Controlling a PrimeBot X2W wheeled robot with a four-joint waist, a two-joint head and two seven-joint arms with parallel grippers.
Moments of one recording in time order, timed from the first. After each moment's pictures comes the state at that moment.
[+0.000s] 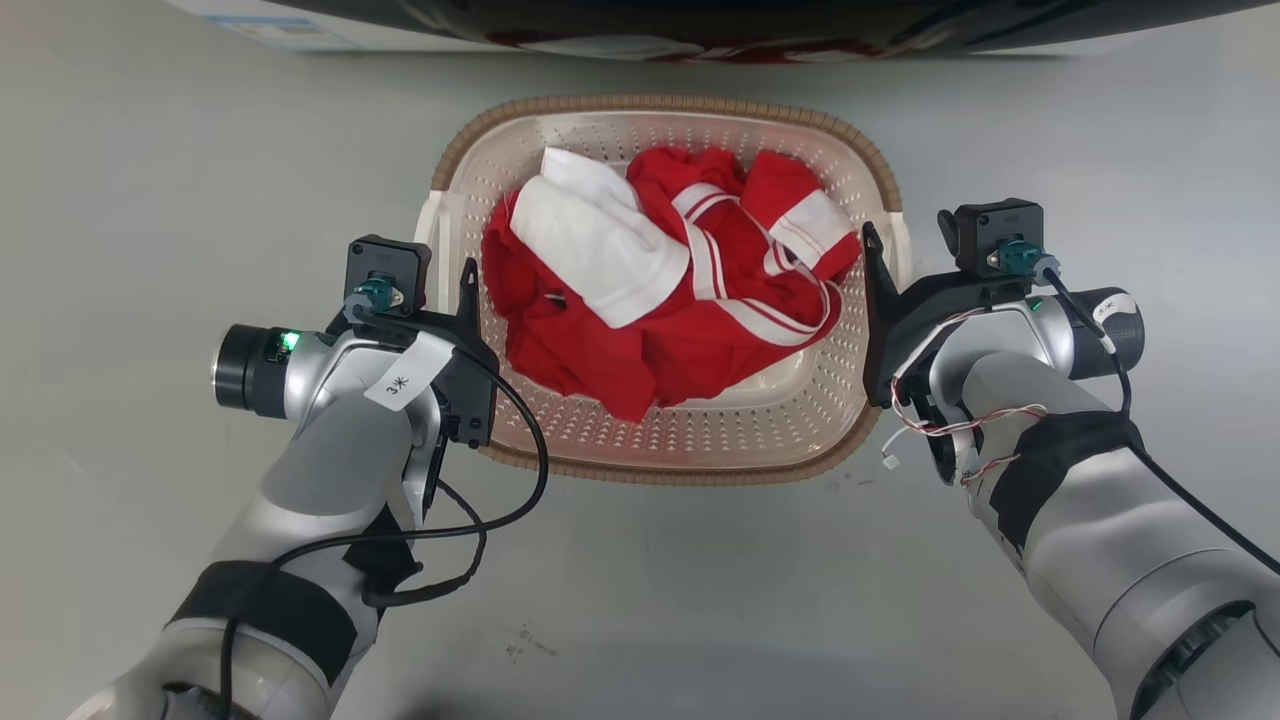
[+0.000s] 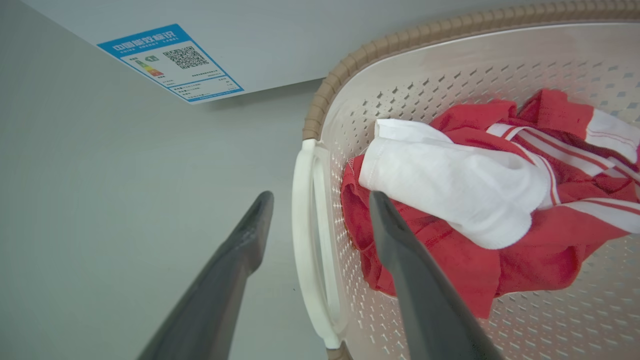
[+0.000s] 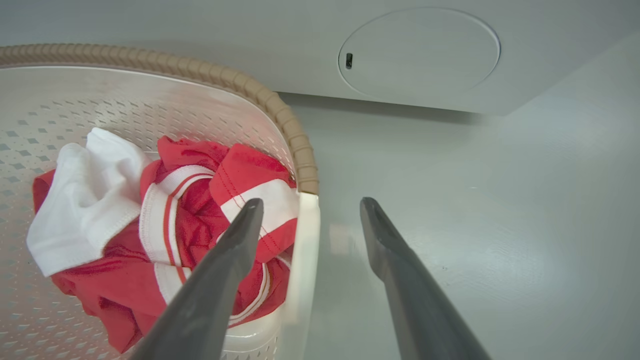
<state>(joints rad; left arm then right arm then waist) -1.02 0.03 -0.82 1.25 -0.73 0.11 -0.22 -1.10 -0.07 1.05 1.23 0.91 -0.13 -0.24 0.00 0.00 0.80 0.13</state>
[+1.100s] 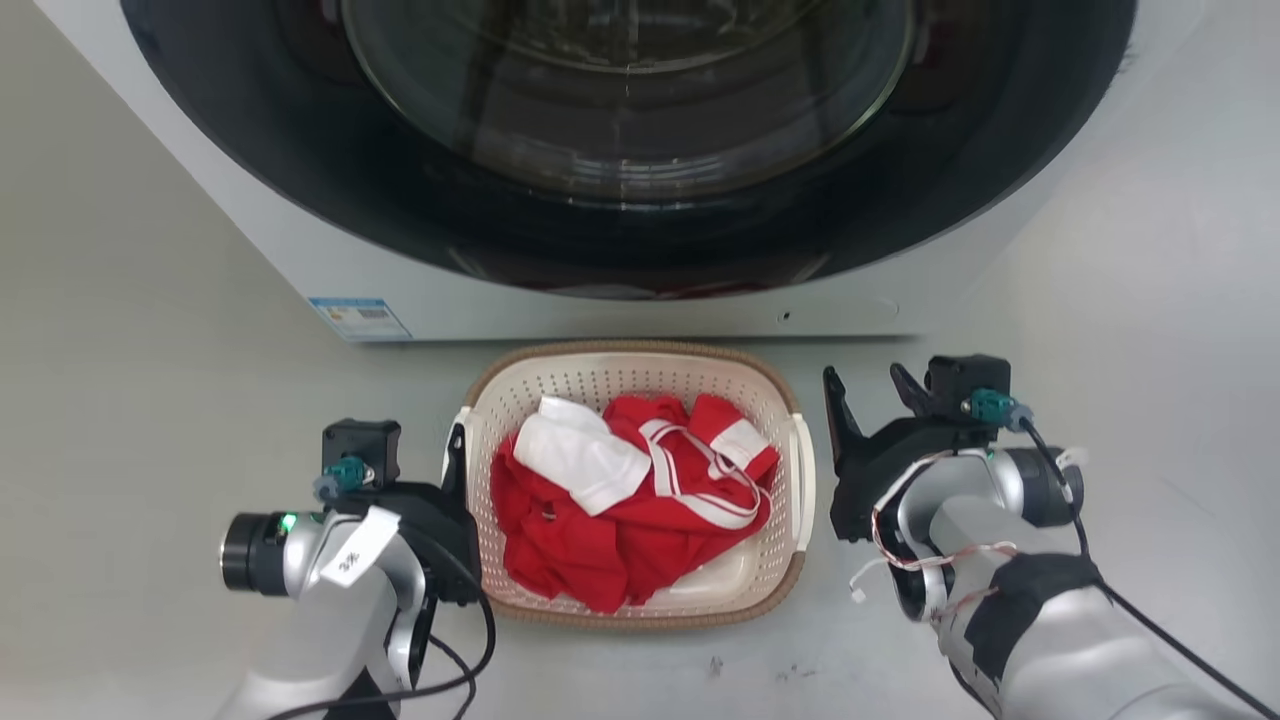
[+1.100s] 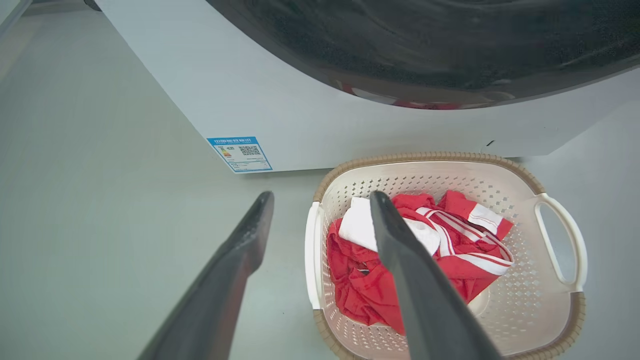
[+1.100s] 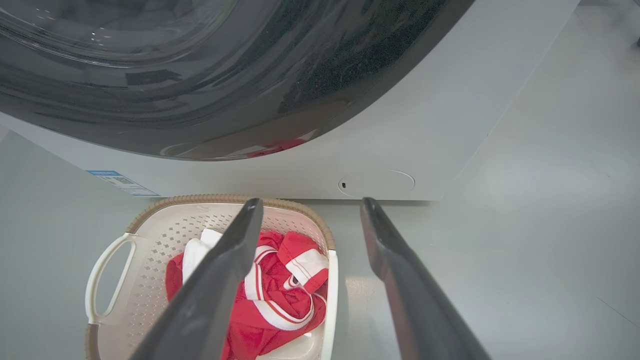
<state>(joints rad) -0.71 0.10 -0.71 1.08 -0.74 0.11 -0.25 -0.85 -0.07 0.93 1.07 0.92 -0.13 -0.25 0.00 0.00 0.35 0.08</state>
